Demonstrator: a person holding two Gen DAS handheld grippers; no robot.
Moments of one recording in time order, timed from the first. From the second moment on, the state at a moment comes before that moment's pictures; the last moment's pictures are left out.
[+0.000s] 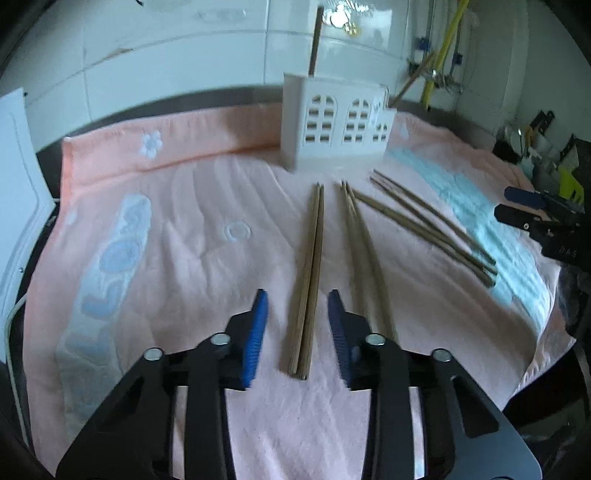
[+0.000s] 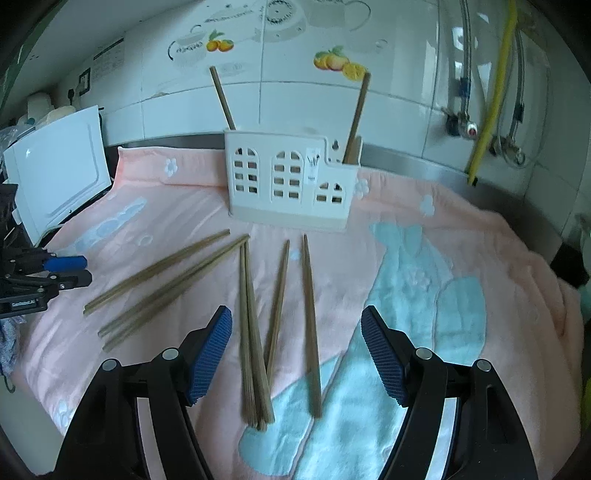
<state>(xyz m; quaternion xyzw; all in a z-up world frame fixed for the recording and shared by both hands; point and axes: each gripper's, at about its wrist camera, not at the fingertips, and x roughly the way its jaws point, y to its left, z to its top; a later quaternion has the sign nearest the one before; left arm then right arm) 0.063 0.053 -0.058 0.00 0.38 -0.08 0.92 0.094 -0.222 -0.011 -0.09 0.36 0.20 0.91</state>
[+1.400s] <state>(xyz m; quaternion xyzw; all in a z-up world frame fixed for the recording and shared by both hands) 0.098 0.048 -0.093 -0.02 0.42 -0.07 0.90 0.121 -0.235 -0.067 -0.04 0.45 0.19 0.87</state>
